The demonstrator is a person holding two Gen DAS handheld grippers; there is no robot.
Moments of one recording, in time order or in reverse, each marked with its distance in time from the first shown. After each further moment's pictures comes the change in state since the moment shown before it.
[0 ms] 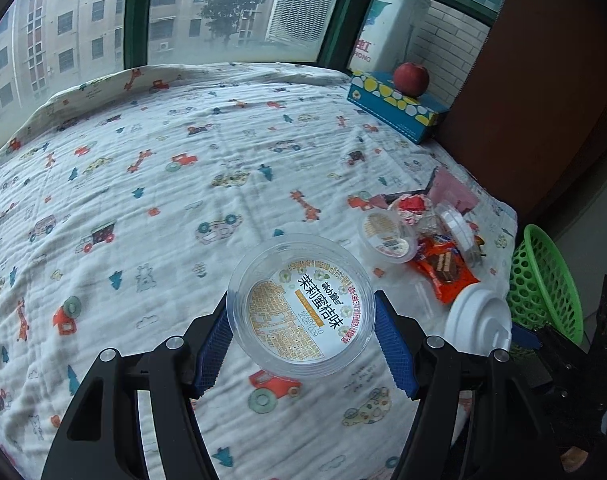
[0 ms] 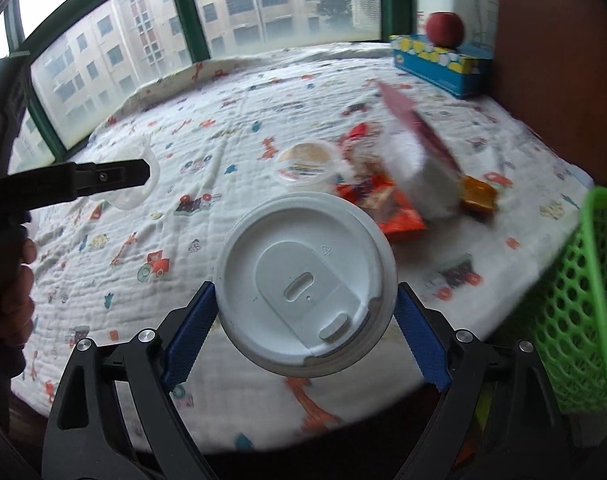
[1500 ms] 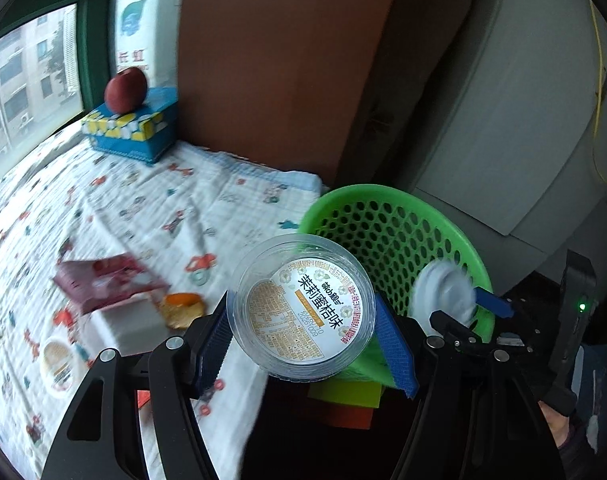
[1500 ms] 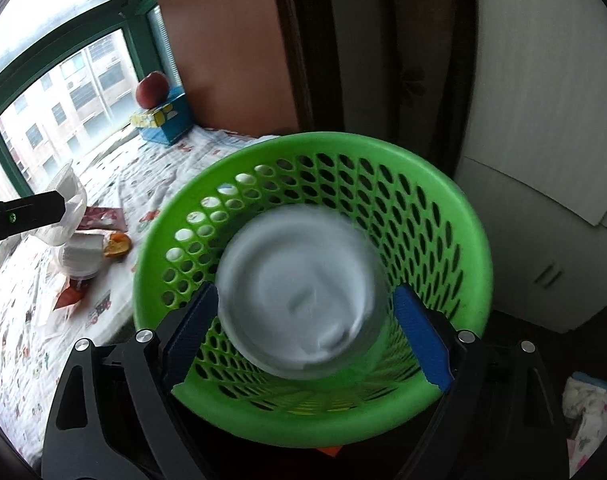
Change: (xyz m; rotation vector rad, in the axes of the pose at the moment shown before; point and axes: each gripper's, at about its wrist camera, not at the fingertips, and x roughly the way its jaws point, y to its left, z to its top) left arm 0.060 -0.332 0.032 0.460 0.082 -0.313; right arm -0.127 -0.269 -0.078 0.466 -0.149 -0.396
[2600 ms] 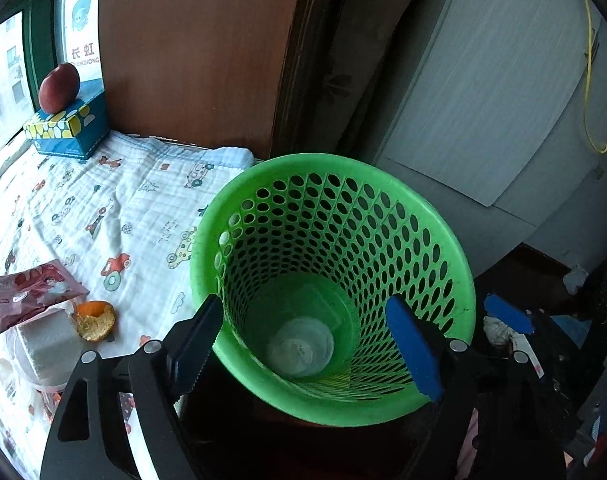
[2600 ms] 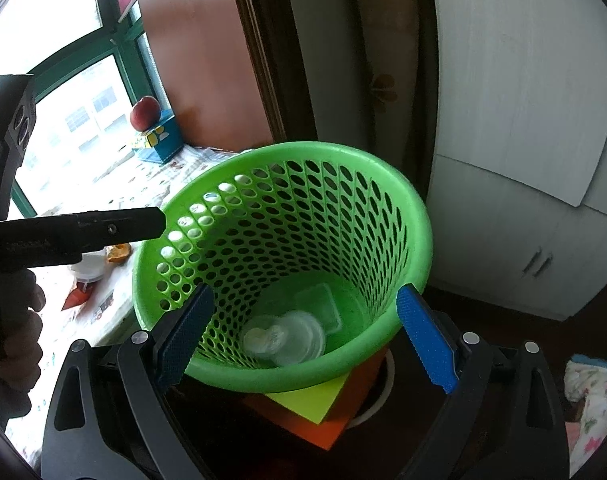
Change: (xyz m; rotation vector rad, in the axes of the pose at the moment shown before) left arm 0.053 -0.058 -0.004 0.058 0.080 -0.067; right arm -0.034 -0.023 -0.018 0.055 -0.054 0.000
